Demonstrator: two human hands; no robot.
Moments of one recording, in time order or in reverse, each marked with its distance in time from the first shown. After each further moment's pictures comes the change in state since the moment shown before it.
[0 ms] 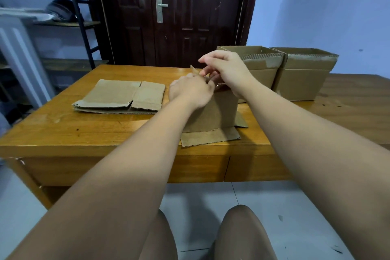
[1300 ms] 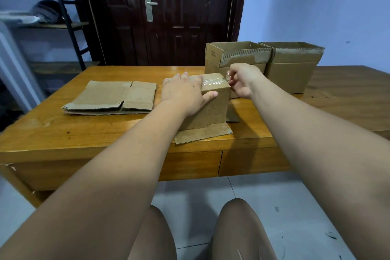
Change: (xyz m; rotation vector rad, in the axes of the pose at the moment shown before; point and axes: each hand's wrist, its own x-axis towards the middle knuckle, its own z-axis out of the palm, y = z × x) left_hand 0.000 -0.003 0.016 0.334 0.008 0.177; right_hand -0.002 0.033 -0.040 0.490 0.344 0.539
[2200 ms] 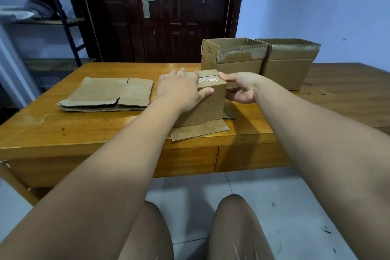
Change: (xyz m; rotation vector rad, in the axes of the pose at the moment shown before) left_hand -0.001 0.002 -0.001 -0.006 -0.001 0.003; right_hand -0.005 0.005 -0.023 0.013 -0.194 0.283
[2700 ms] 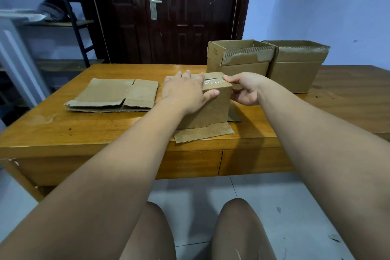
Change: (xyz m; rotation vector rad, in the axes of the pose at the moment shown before) left_hand 0.001 0.001 0.000 -0.011 -0.018 -0.014; right_hand 0.010 -0.001 0.000 -0.035 0.007 -0.013
